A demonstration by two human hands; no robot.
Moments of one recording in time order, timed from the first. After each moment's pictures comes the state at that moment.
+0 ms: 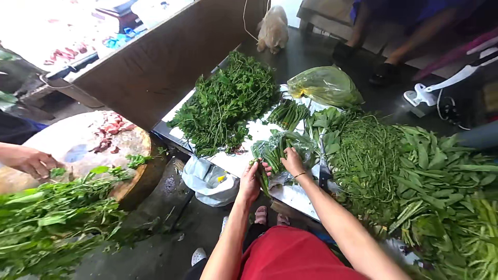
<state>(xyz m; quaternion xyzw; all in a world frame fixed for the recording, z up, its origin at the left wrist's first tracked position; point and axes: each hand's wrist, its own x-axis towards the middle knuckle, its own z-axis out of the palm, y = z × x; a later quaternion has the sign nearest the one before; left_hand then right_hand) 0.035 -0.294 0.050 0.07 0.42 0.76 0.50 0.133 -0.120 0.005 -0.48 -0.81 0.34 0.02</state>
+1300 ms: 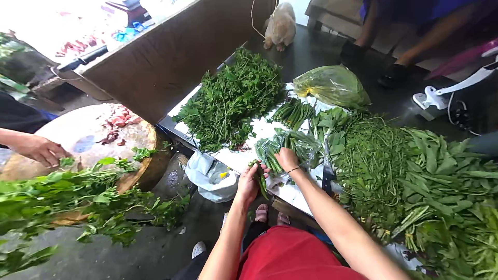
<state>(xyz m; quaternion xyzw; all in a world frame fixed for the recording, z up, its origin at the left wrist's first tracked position) 0.031 -0.312 0.050 0.02 0.45 0.75 0.49 0.095 -0.139 0.038 -0.48 -0.81 0.31 -0.10</state>
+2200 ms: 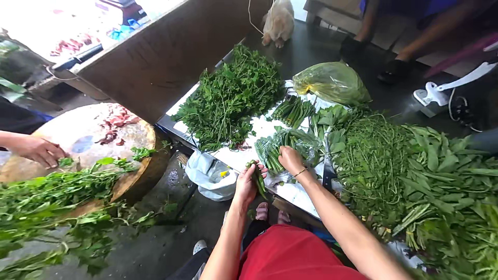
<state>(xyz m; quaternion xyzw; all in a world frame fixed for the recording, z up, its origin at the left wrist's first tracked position) 0.027 -0.319 0.044 0.02 0.45 0.75 0.47 0.111 -0.141 0.038 -0.42 -0.87 0.26 -0.05</state>
